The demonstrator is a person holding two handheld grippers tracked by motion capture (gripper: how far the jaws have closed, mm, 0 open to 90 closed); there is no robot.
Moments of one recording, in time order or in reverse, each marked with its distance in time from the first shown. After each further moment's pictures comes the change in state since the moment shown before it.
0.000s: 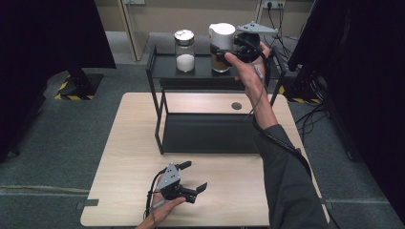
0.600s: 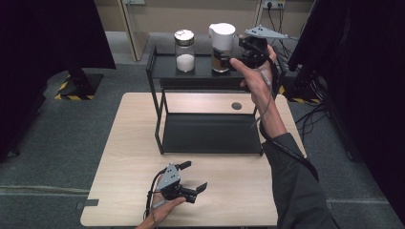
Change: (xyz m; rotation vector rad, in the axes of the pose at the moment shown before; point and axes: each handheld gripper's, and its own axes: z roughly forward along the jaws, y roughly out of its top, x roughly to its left) left arm 0.000 0.000 0.000 0.003 0.004 0.004; right arm 0.000 -0.011 -0.027 -0.049 0.033 0.012
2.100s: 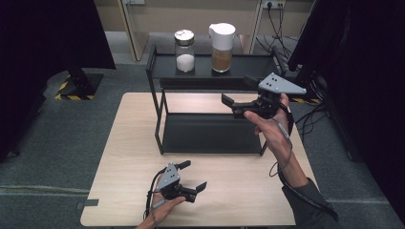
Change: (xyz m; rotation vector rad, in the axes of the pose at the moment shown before) left arm 0.000 -0.001 0.000 -0.006 0.010 -0.003; right arm 0.013 -0.083 -0.083 -0.062 0.153 -0.078
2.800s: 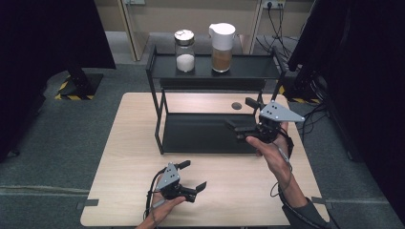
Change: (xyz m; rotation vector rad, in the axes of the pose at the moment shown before) left arm 0.000 0.000 0.000 0.000 0.005 -0.001; right arm 0.014 -0.054 -0.023 0.009 0.007 -0.017
